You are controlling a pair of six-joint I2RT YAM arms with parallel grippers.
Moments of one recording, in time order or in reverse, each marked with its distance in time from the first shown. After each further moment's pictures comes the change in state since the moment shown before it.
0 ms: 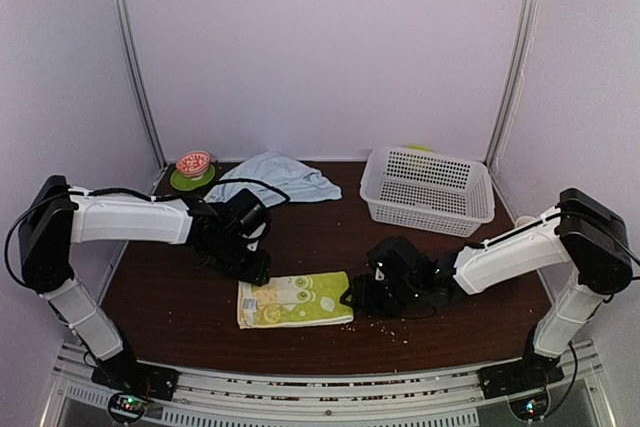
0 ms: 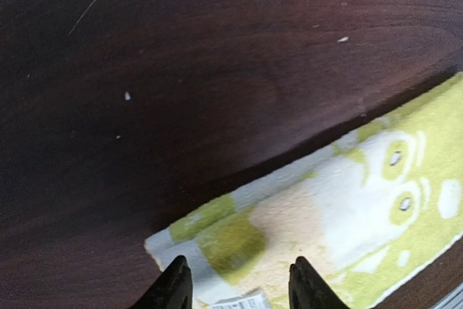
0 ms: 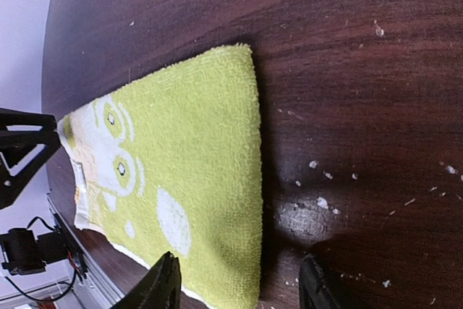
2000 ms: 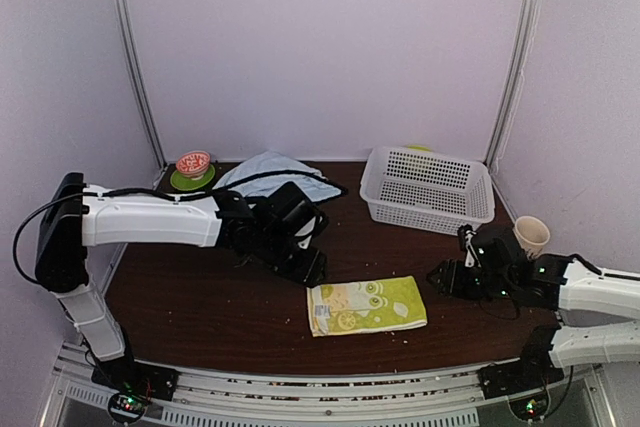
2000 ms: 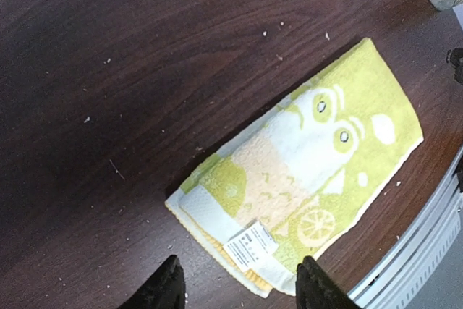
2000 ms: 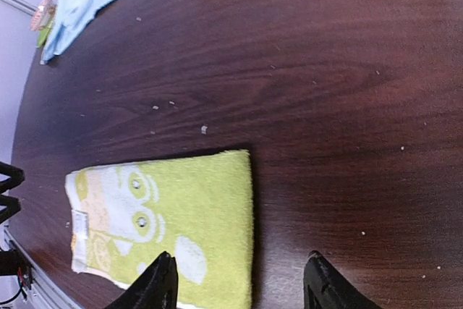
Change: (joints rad) left arm -0.219 0.098 0.241 0.055 0.071 -0.013; right arm -0.252 -0.786 -0.327 -0.379 0.167 -0.303
